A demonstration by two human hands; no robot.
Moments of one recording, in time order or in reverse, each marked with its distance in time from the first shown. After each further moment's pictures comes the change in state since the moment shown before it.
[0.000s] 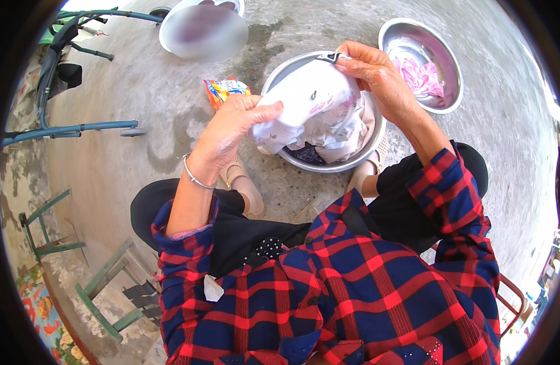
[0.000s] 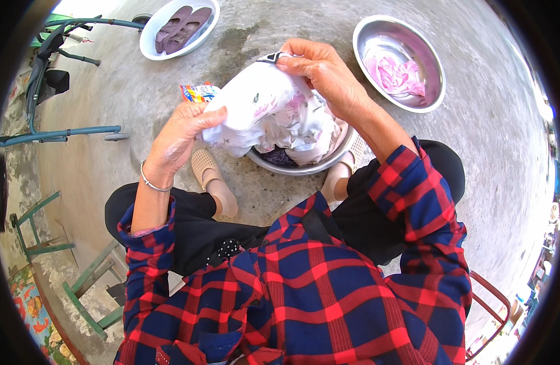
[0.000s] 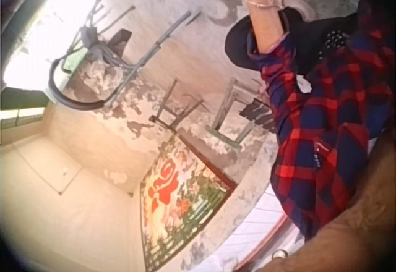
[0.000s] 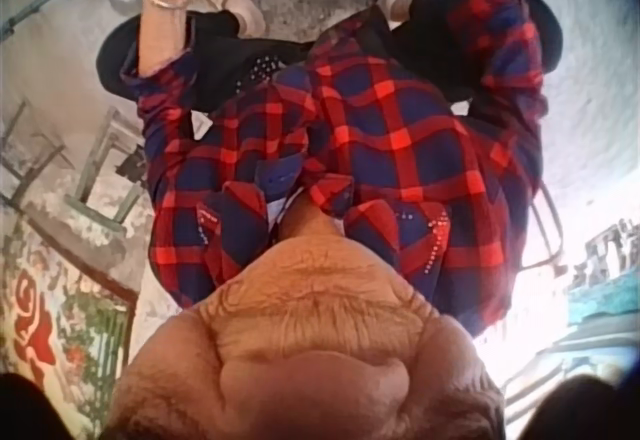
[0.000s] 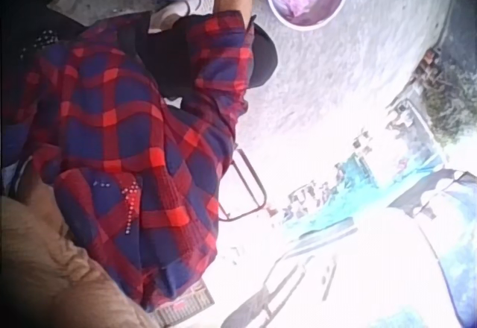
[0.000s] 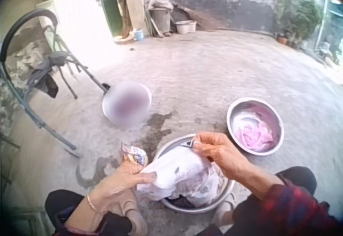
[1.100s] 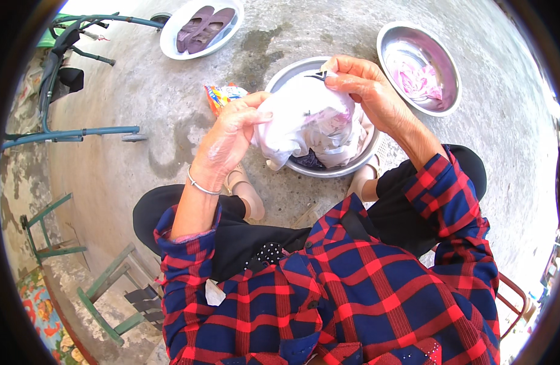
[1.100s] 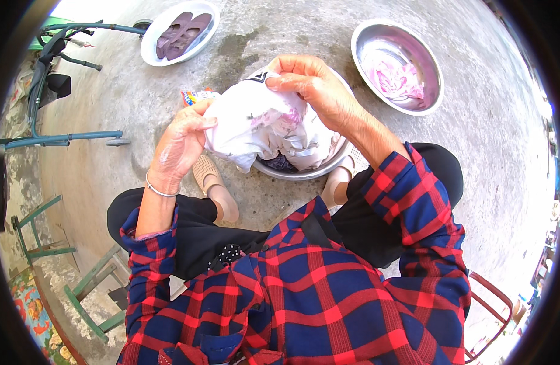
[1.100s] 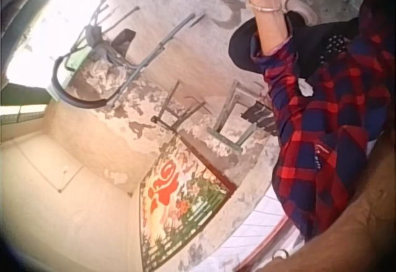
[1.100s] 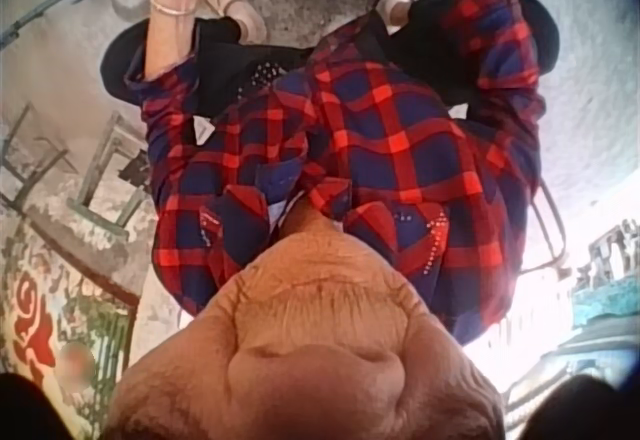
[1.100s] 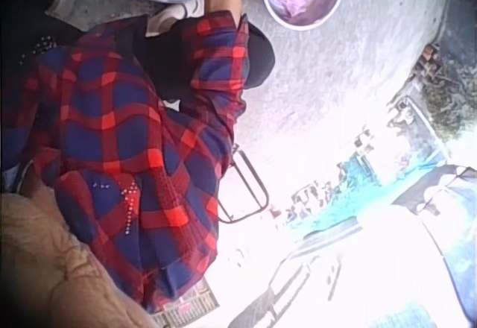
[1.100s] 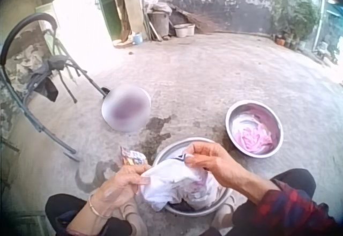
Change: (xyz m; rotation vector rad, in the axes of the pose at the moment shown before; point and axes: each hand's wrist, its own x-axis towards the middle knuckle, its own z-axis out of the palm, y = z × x) left_hand 0.001 -0.001 0.008 -0.334 -0.023 0.162; right_hand -0.005 0.004 0.005 0.119 -0.103 0.018
